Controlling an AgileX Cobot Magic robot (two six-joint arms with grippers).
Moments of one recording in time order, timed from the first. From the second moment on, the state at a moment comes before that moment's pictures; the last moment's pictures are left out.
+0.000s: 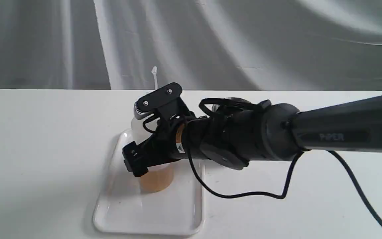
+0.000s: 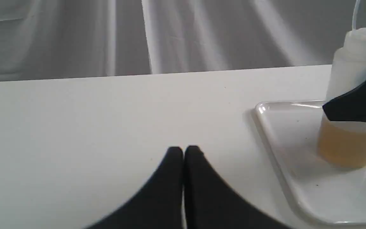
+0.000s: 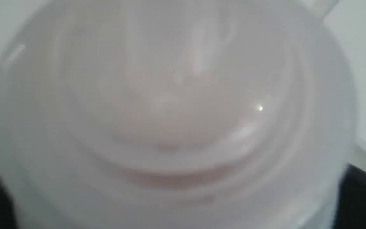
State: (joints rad) left arm -0.02 0.00 0.00 -0.01 0.27 0.04; right arm 0.53 2.12 -1.36 -0.53 -0.03 0.50
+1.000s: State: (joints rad) left arm -0.02 0.00 0.00 -0.01 0.27 0.04; right arm 0.53 1.38 -1.04 -0.53 0.08 0.50
